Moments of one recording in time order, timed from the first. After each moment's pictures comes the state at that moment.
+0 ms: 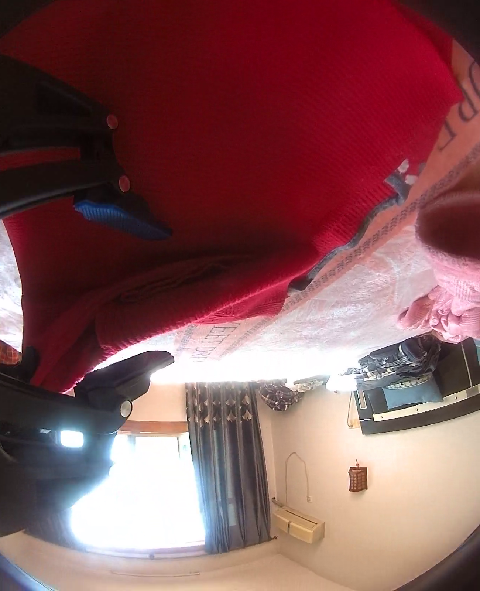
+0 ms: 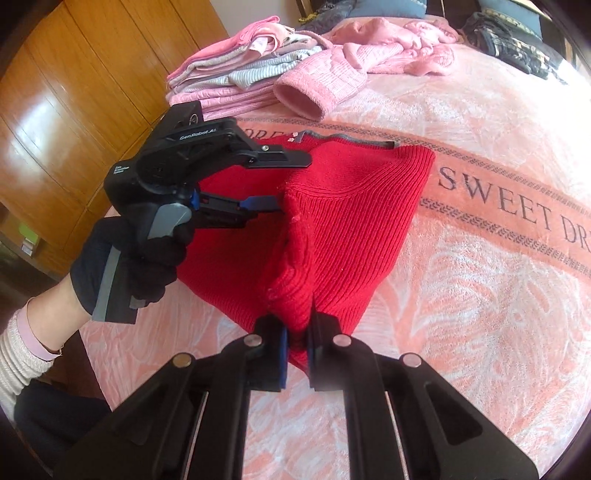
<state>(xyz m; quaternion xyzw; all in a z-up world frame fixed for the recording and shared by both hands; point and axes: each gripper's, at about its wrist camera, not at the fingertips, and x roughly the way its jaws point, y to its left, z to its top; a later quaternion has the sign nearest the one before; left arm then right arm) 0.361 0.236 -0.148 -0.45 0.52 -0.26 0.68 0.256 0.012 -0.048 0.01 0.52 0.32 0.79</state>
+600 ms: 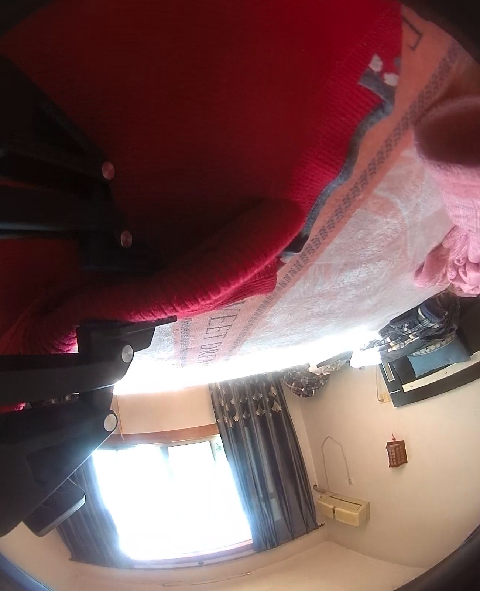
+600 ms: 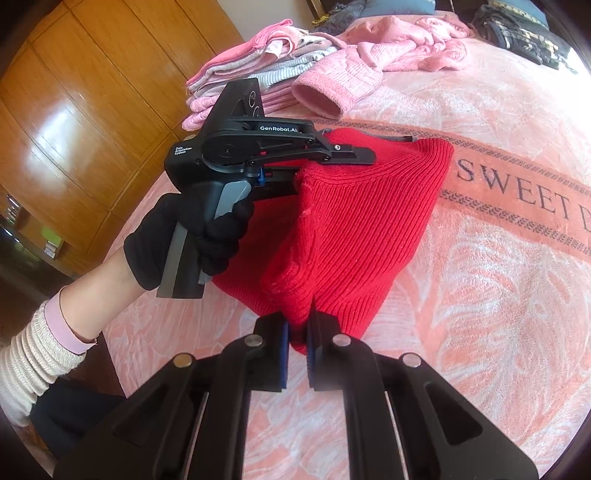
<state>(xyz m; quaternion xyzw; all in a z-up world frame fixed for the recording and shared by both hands) 0.386 0.207 -0.138 -0.37 0.50 -0.33 0.71 0.245 0.011 -0.047 0.04 0.52 0.36 0.78</state>
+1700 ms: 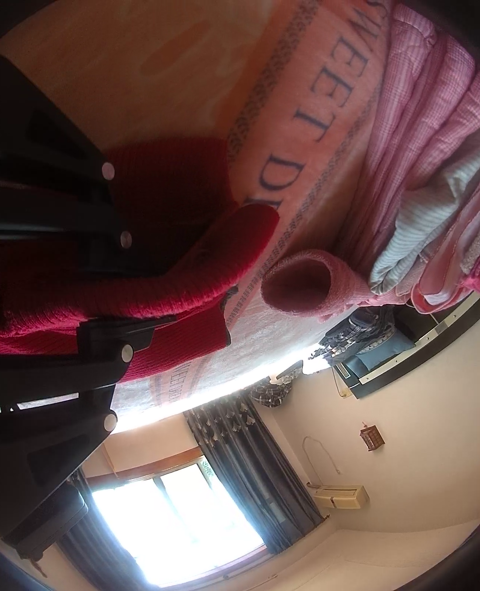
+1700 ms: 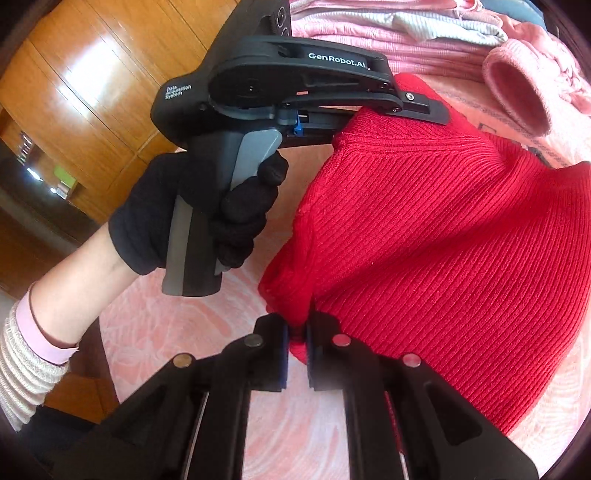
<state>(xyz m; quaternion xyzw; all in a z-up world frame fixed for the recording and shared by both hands) 0.365 0.427 -0.139 -0.32 0.44 -0.29 0.79 0.246 0.266 -0.091 -0.05 0.54 0.43 0.72</state>
